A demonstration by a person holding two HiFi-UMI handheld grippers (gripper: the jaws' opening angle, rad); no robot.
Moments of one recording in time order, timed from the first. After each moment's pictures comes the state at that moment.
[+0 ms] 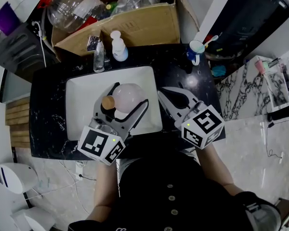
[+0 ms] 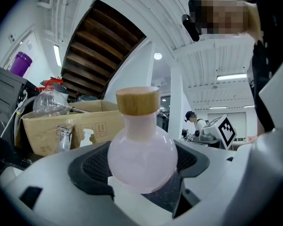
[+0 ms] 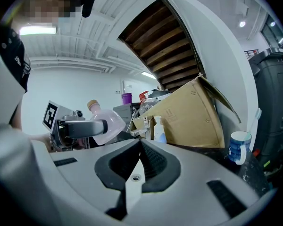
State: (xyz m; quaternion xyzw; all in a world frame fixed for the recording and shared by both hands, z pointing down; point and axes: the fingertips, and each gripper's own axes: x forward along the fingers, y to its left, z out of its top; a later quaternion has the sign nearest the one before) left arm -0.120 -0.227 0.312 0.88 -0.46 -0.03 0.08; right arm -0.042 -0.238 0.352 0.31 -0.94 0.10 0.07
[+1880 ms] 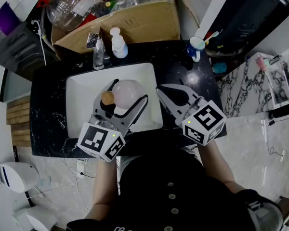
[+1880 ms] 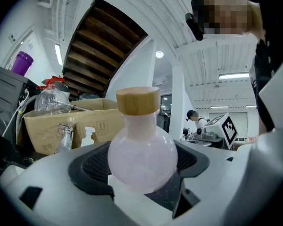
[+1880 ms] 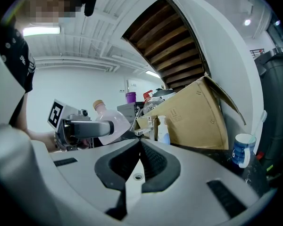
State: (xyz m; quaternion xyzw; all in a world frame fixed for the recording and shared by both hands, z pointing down) left arm -0.121 -0.230 0.316 0.88 -0.47 -0.02 0.09; right arm -0.046 -0.234 0.350 0.28 -0.95 0.09 0.08
